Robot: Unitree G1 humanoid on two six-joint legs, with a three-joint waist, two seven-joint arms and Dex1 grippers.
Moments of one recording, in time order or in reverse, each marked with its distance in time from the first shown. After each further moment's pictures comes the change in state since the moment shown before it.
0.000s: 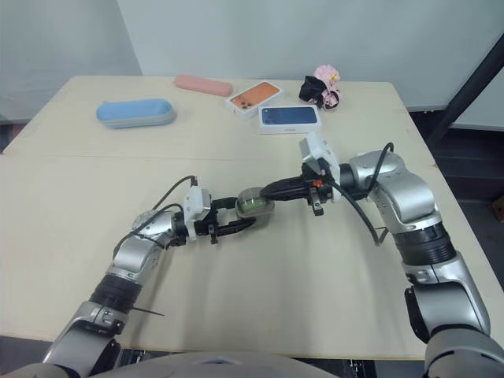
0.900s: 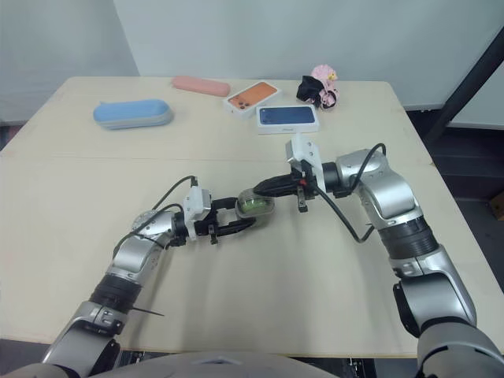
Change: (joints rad) left arm 0.000 0.003 0.000 -0.002 0.004 -0.001 0.004; right arm -0.041 0.044 0.065 0.089 -0.104 -0.089 -0.034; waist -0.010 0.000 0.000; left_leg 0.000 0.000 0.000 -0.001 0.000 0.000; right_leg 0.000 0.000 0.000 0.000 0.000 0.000
